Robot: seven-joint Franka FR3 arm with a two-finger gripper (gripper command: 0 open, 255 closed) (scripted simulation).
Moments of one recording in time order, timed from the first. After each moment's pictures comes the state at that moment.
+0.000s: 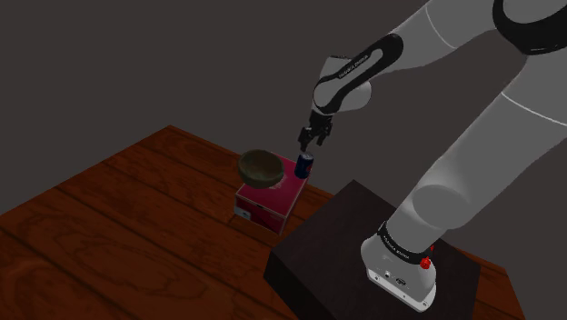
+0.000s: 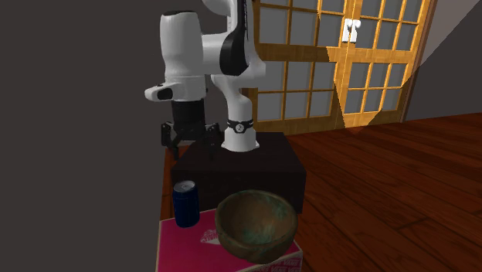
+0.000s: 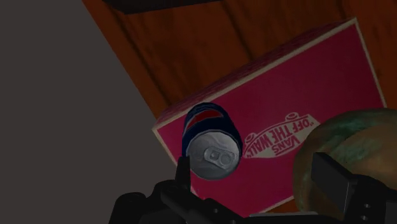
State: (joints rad) arm -0.04 -0.07 -0.22 -2.60 -0.01 2.53 -0.14
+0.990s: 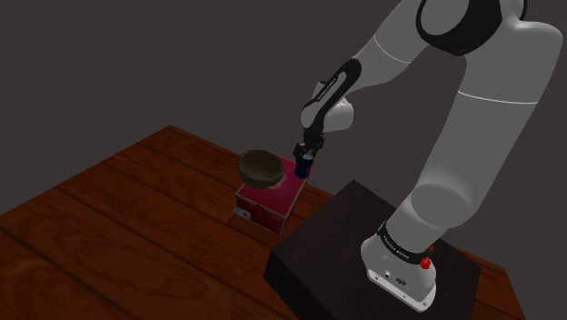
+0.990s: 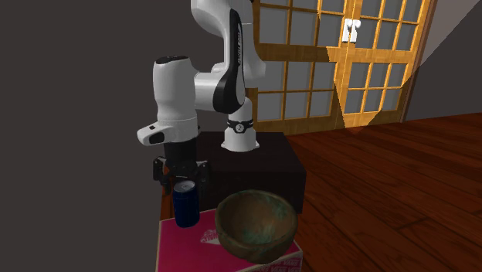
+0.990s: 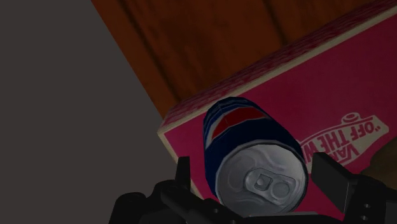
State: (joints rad) arm -0.07 0.24 -0.20 -2.53 0.10 2.77 -0.26
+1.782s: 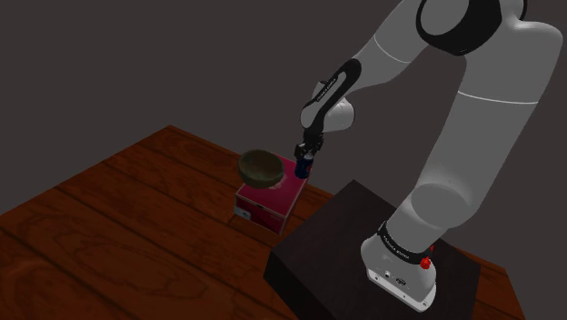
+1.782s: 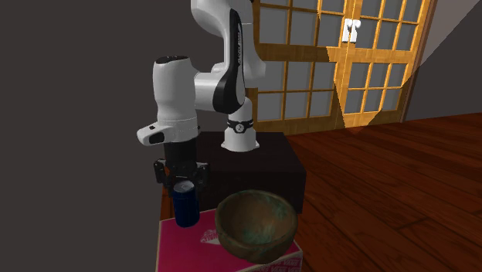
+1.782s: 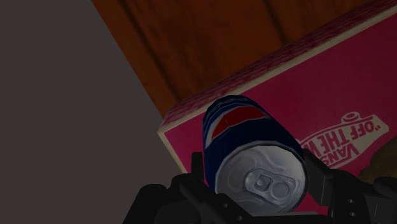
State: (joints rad) arm -0.07 0.24 -0.20 -2.53 0.10 2.77 -0.26
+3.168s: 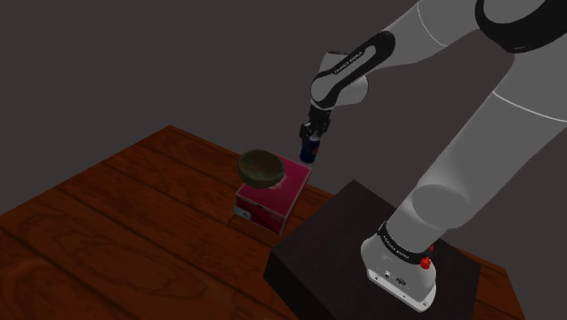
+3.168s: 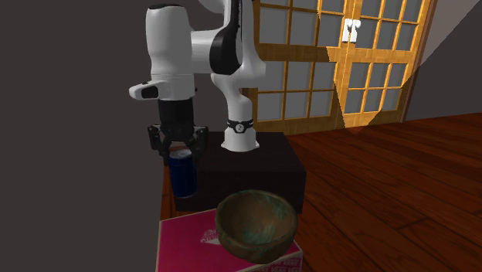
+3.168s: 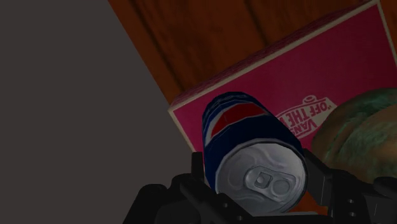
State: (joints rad) arm -0.05 -0.01 -0.24 -2.52 -0.02 2.51 -0.17
